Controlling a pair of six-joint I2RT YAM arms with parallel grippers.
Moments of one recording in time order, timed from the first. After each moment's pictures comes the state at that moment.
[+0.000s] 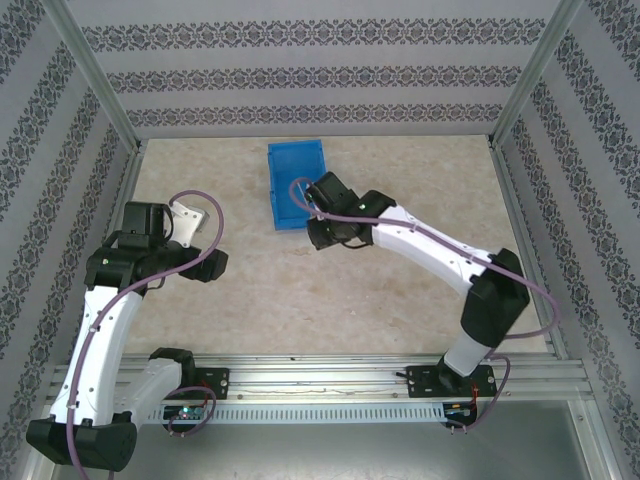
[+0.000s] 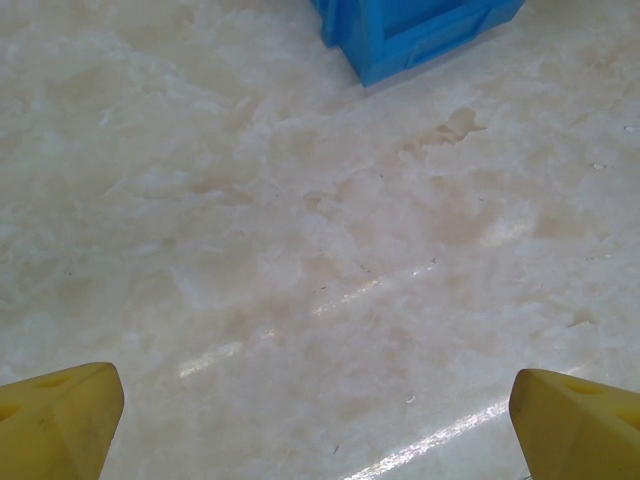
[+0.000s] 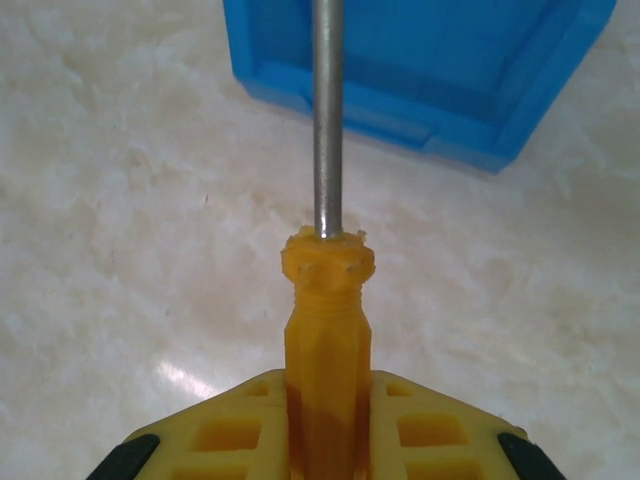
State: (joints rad) left arm -0.05 0.91 1.09 -1.11 0.24 0.22; right arm 0.77 1.70 1.50 -0.83 0.02 0.38
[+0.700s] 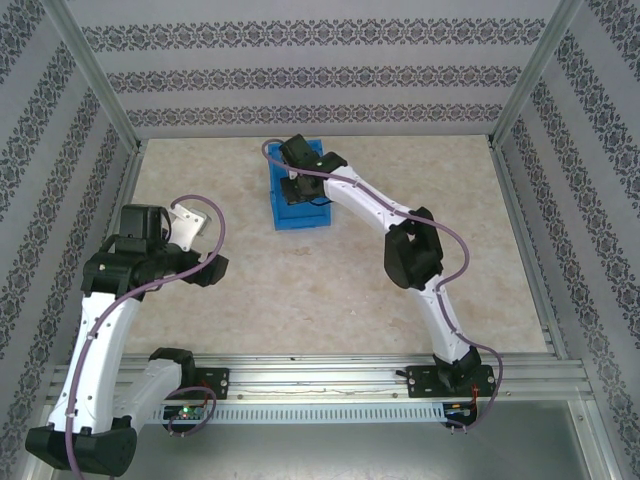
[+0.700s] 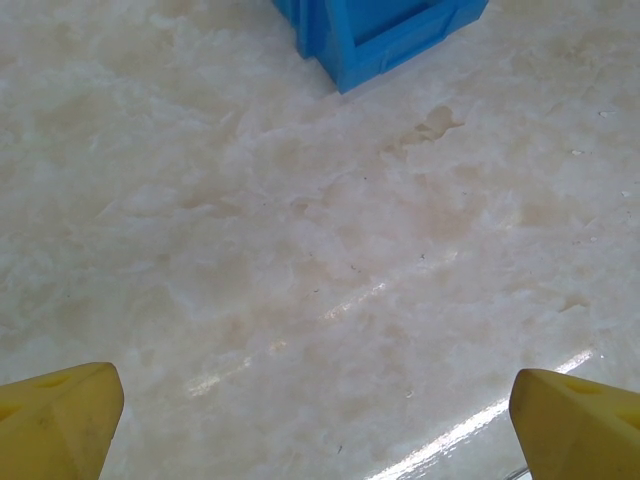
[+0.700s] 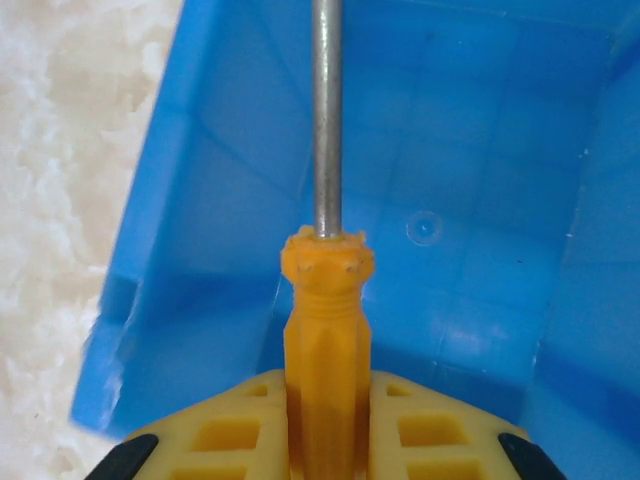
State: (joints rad) left arm -0.05 0.88 1.09 -1.12 0.27 0.29; right arm 0.66 2.34 2.19 -0.86 0.01 0.36
